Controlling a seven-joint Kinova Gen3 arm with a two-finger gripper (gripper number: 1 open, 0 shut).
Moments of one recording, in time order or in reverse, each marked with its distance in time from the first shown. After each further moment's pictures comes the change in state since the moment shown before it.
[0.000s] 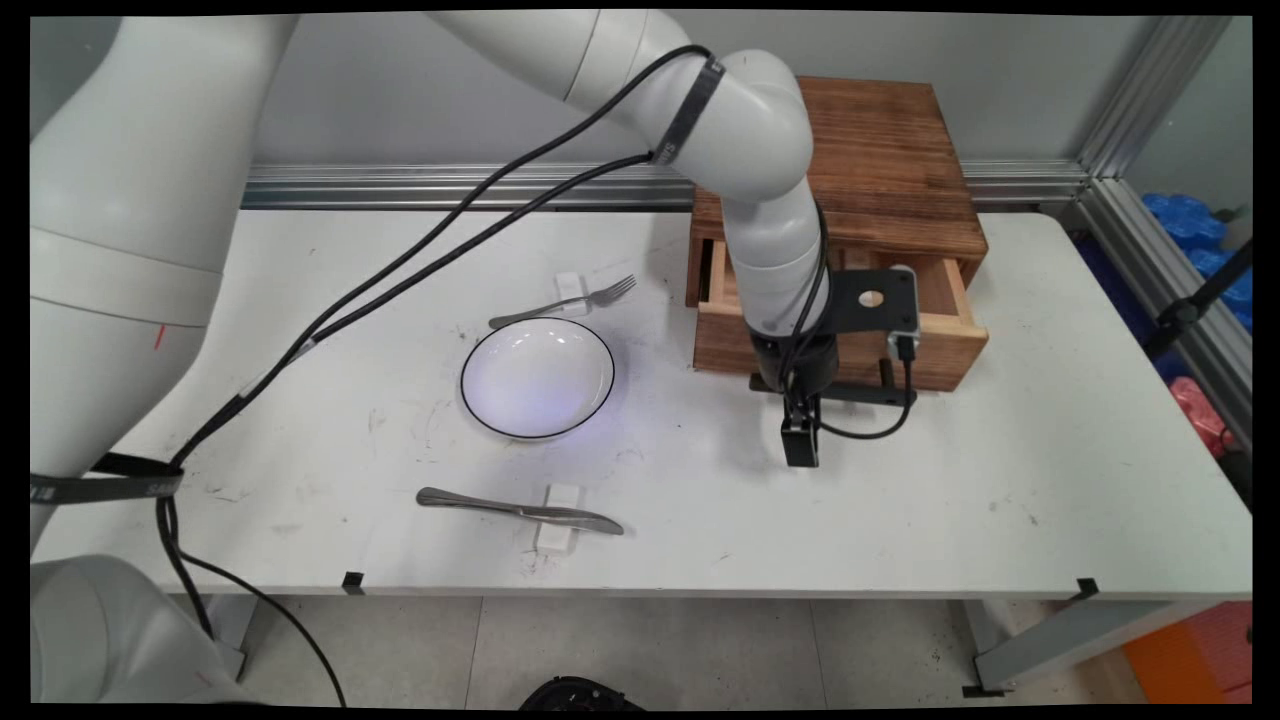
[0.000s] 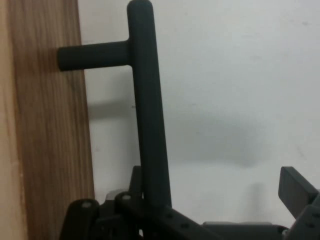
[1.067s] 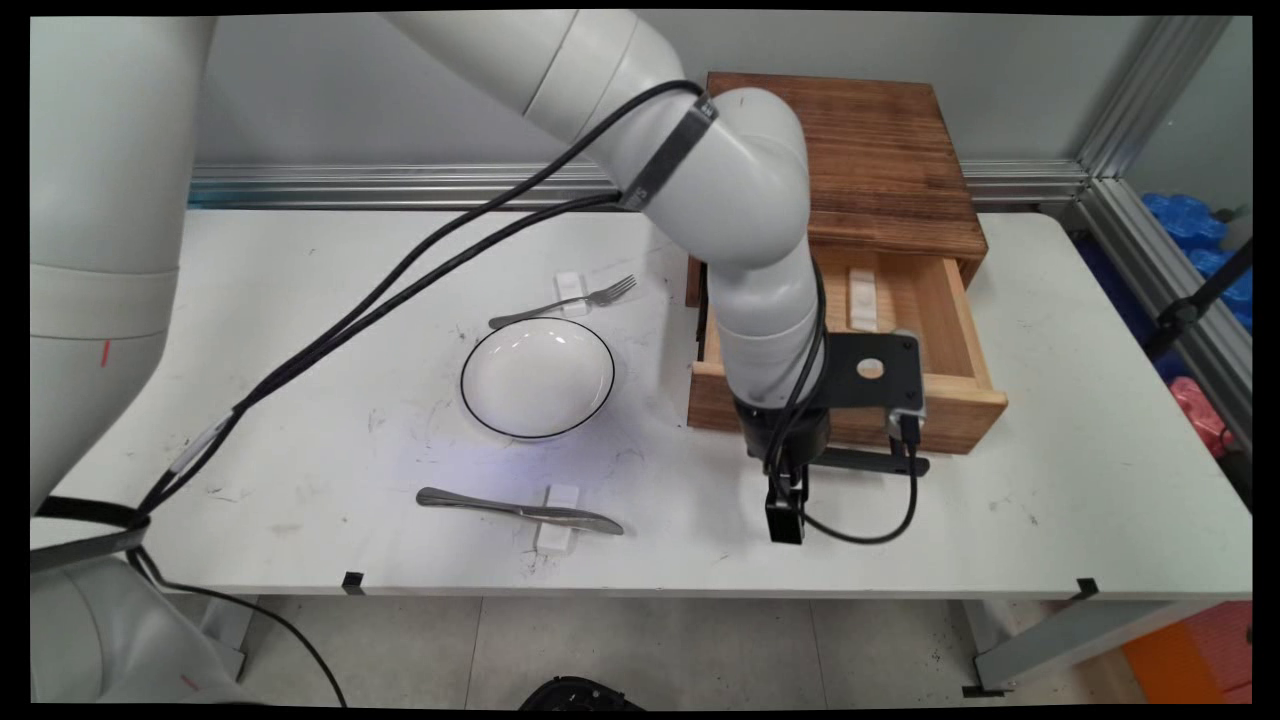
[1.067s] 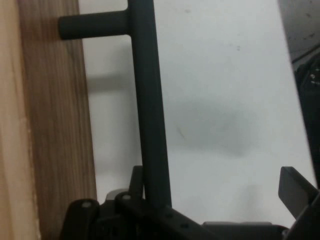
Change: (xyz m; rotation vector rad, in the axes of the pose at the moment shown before) arm 0.005 0.082 -0.016 -0.021 -0.040 -0.008
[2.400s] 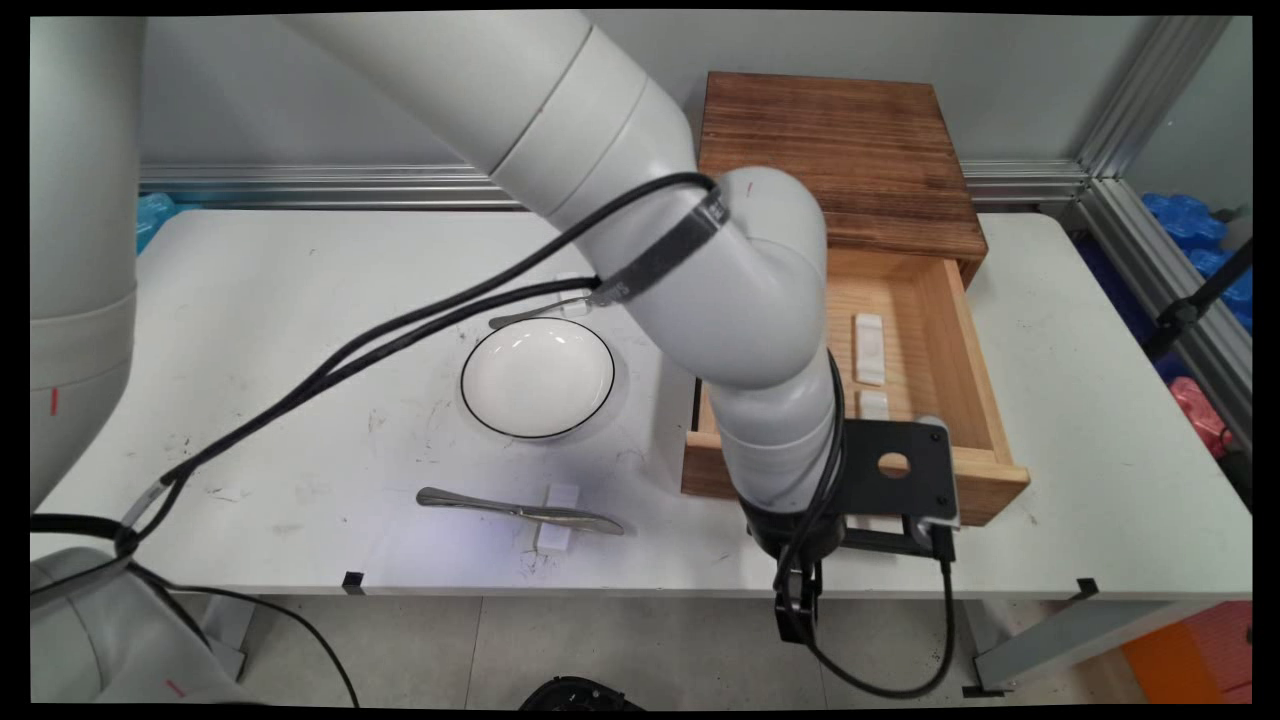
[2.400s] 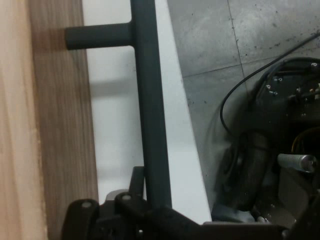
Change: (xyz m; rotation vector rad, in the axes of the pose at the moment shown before) arm 0.015 0.083 -0.003 -0.004 0.008 -0.009
